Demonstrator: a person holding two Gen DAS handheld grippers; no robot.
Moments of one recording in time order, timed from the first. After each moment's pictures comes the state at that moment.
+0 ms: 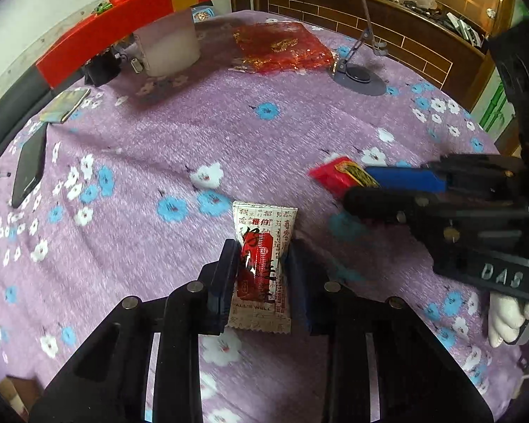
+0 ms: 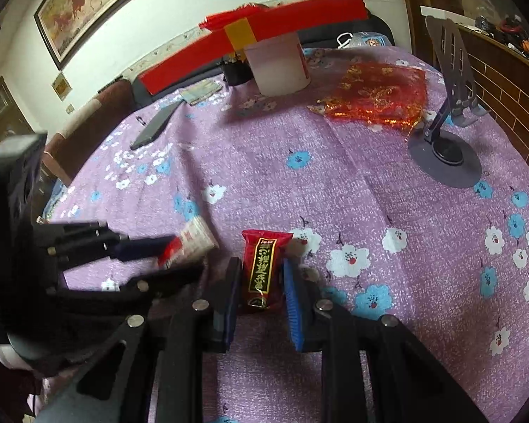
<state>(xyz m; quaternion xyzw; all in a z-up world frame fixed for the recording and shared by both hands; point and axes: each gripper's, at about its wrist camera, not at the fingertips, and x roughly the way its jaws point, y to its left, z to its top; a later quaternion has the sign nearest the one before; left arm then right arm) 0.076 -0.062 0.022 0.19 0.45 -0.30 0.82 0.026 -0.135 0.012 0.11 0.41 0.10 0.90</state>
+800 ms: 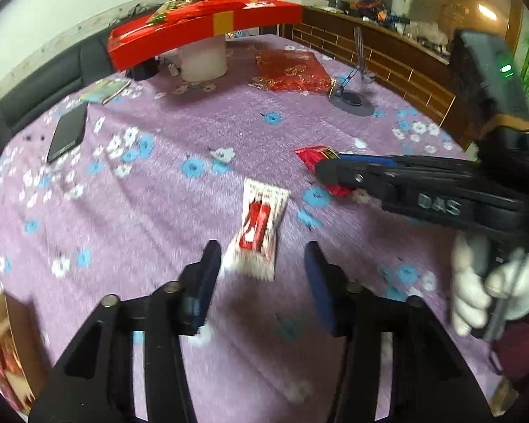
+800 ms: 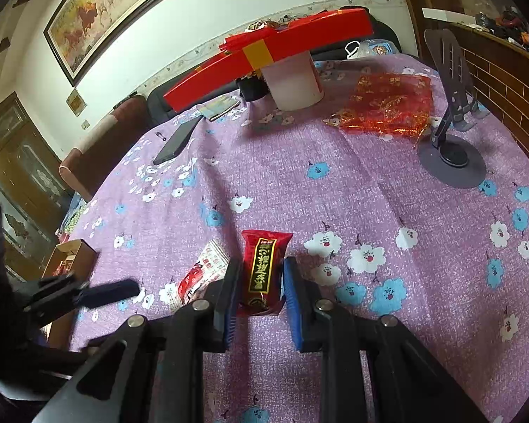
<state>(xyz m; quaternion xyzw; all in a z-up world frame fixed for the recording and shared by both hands) 0.023 -0.035 0.048 0.14 0.43 -0.27 0.85 0.014 -0.132 0.021 0.14 0.38 0.13 0.90</state>
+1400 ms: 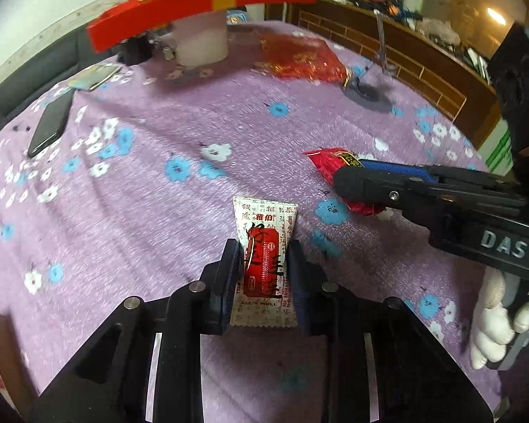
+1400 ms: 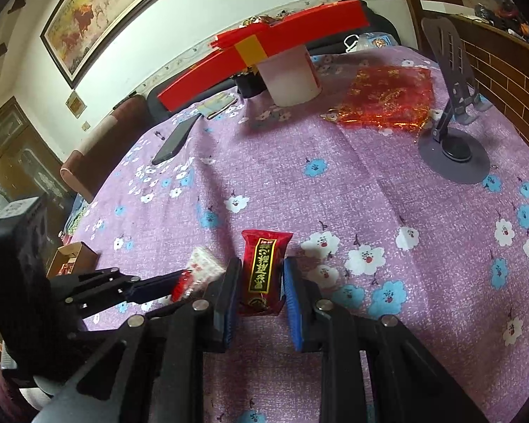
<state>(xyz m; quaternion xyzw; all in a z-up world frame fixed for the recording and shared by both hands) 0.043 -0.038 0.034 0.11 0.45 -0.27 0.84 0.019 -0.137 0.019 0.15 0.39 0.13 0.90</state>
